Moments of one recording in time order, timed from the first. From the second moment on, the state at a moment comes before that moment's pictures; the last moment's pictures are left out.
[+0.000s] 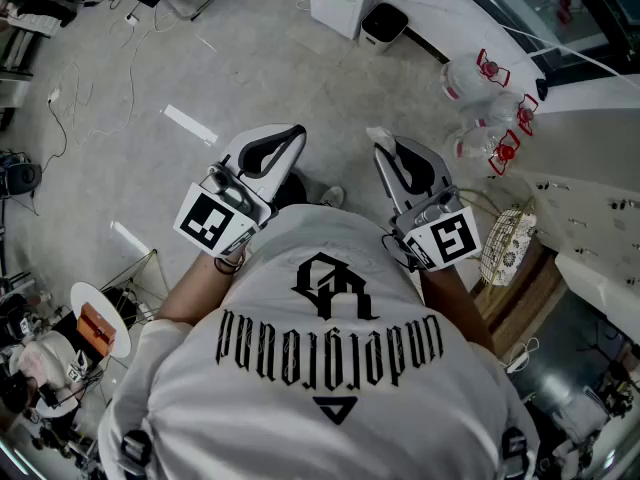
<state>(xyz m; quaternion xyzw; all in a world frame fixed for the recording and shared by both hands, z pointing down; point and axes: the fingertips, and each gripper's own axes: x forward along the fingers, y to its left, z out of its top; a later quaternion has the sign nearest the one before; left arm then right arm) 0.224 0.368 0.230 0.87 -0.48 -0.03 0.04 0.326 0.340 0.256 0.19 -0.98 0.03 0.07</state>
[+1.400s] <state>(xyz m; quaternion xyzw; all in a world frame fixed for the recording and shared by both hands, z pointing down) 0.009 0.271 0.234 0.88 -0.46 -0.04 0.05 0.146 0.236 0.240 0.26 -0.96 0.01 0.08</state>
